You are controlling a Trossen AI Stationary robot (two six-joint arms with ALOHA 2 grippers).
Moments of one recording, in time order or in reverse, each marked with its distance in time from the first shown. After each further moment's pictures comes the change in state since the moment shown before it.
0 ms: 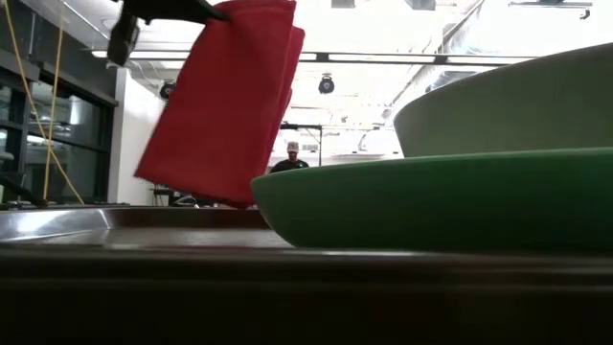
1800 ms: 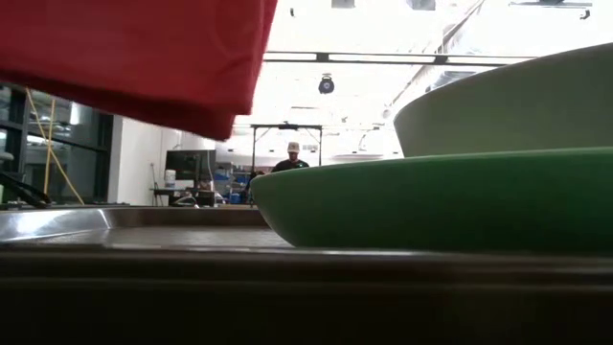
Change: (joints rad) left arm -0.412 0.549 0.414 0.368 -0.488 0.043; right arm 0.000 0.000 0.000 0.008 -0.237 0.018
